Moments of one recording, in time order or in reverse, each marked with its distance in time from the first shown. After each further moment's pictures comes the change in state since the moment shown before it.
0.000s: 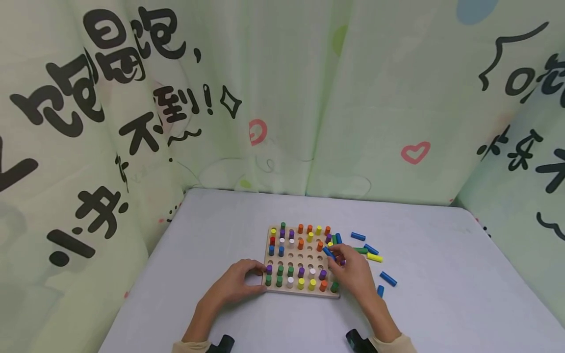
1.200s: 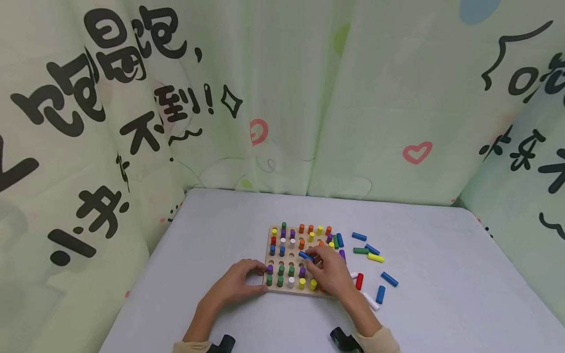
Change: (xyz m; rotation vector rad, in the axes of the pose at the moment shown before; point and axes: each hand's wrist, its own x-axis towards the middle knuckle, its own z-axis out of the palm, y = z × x) left_hand 0.002 -0.002 -0.001 -0.012 -0.011 0.010; right_hand 0.004 -0.028 0.029 0.140 -0.126 -0.097
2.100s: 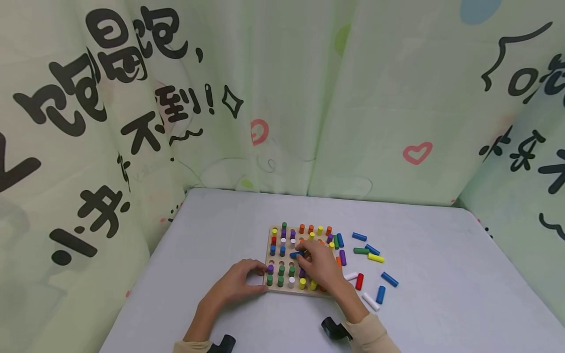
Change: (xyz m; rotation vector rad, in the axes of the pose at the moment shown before) left_hand -0.001 0.001 0.000 -0.012 -0.010 0.008; right_hand 0.020 -0.015 0.011 -0.091 -0.063 -0.081
